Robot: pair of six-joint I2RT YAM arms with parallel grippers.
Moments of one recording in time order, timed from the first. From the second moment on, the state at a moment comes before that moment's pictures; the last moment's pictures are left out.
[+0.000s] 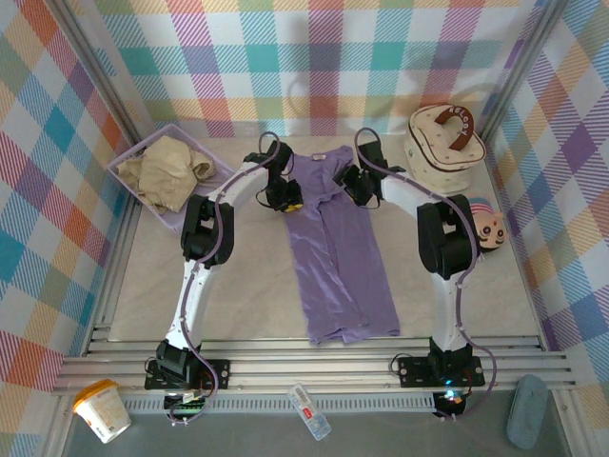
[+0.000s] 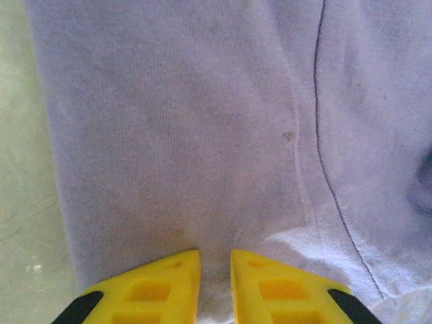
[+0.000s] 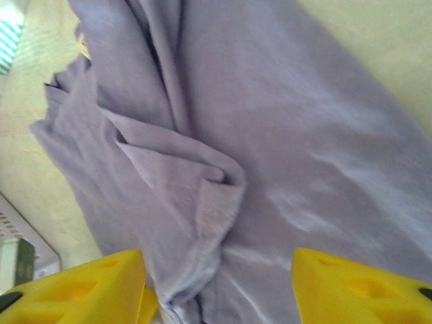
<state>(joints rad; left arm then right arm) -0.38 2.46 2.13 -0.92 0.30 -0.65 0.35 2.13 1.61 -0.34 -0.20 1.02</state>
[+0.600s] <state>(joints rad) -0.38 2.46 2.13 -0.92 0.30 -0.65 0.33 2.27 1.71 -0.32 -0.22 1.06</state>
